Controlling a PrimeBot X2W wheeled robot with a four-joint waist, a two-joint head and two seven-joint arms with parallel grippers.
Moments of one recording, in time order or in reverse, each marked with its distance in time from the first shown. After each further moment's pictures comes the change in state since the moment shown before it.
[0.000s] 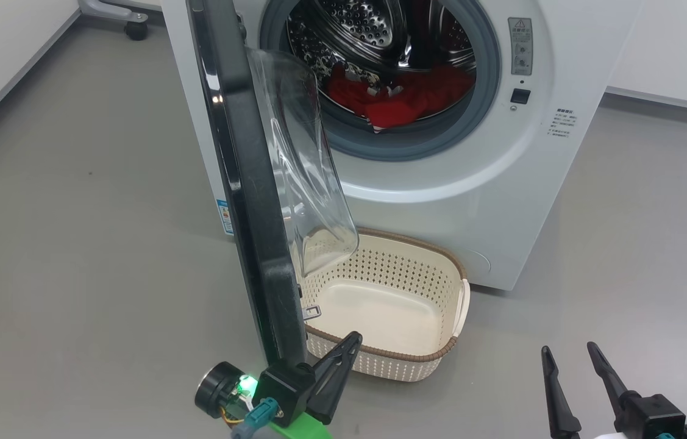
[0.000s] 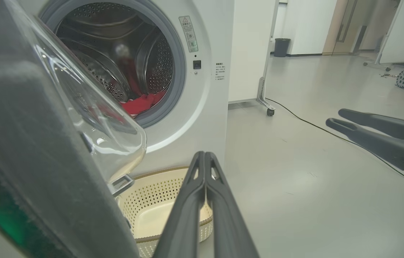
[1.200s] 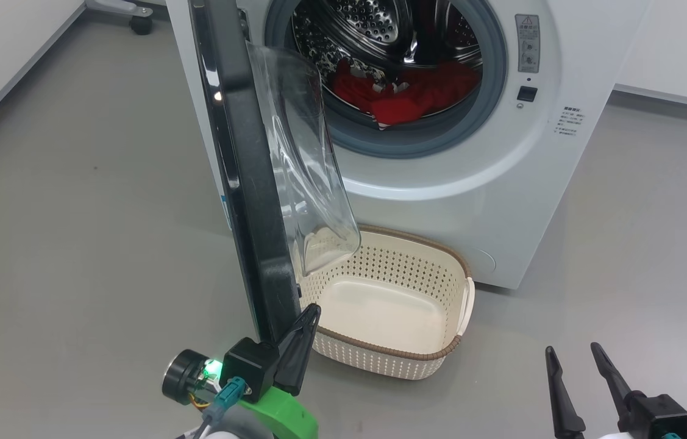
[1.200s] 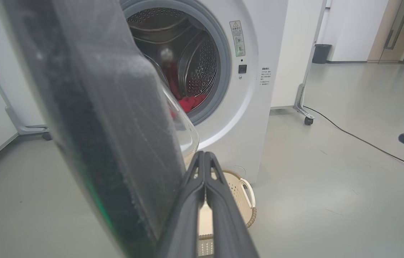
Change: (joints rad) left arm -0.037 -0.003 0.094 0.093 0.006 0.072 -0.067; right arm -0.001 0.016 -0.036 0.010 -0.009 0.030 0.000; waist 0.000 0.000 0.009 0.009
